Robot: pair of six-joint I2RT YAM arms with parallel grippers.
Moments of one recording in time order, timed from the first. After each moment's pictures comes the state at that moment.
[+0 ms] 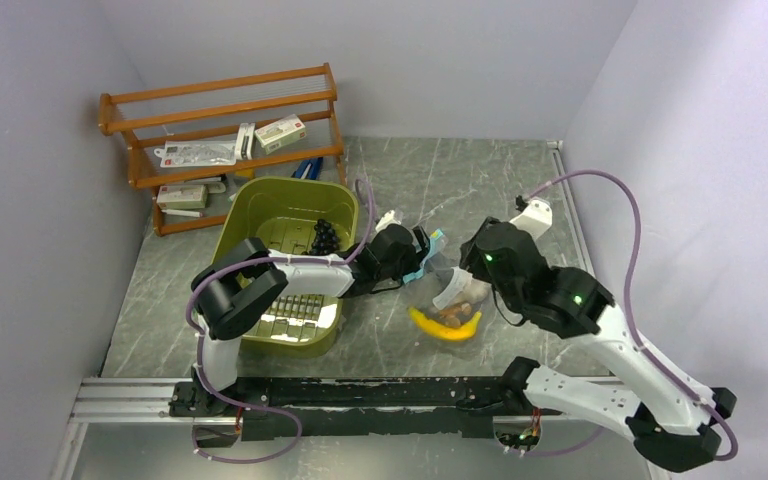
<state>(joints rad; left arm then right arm) -0.99 1.94 1.11 0.29 -0.09 -1.20 0.88 0.82 1.13 -0.93 0.62 0.88</state>
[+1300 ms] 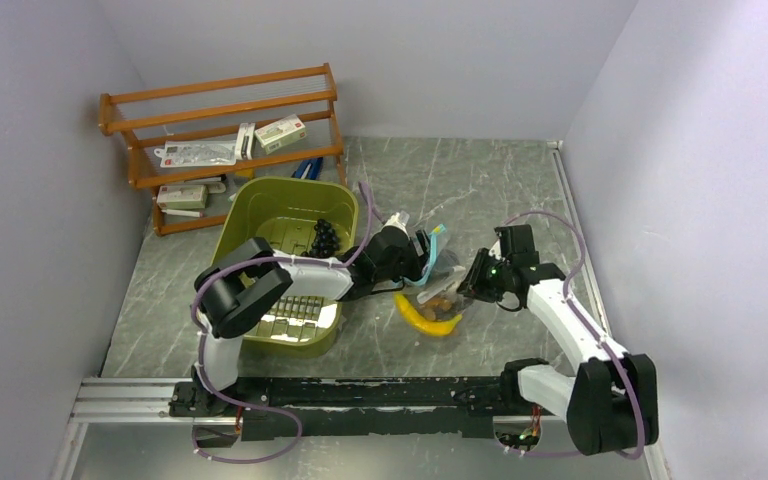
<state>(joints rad) -0.98 1.96 1.07 0.45 0.06 -1.19 0.14 1.11 0.59 -0.49 -0.30 0.50</state>
